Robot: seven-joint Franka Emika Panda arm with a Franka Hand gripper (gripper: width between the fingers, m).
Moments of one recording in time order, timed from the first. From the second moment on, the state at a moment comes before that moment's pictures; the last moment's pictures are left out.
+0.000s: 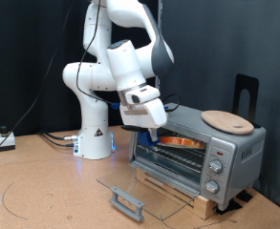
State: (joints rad) arm -0.48 -0.37 0.59 -2.73 0.83 2.58 -1.50
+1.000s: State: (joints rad) arm -0.47 -0.37 0.62 -2.79 0.79 2.66 -1.57
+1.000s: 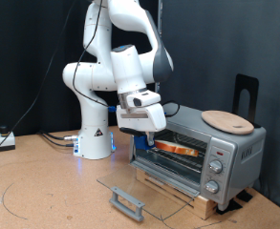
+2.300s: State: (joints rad) arm -0.45 -0.50 0.63 -2.82 0.87 2.54 -1.55
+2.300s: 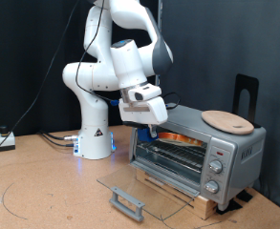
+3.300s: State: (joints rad) arm -0.59 -0.37 0.56 -2.77 0.83 2.69 -1.74
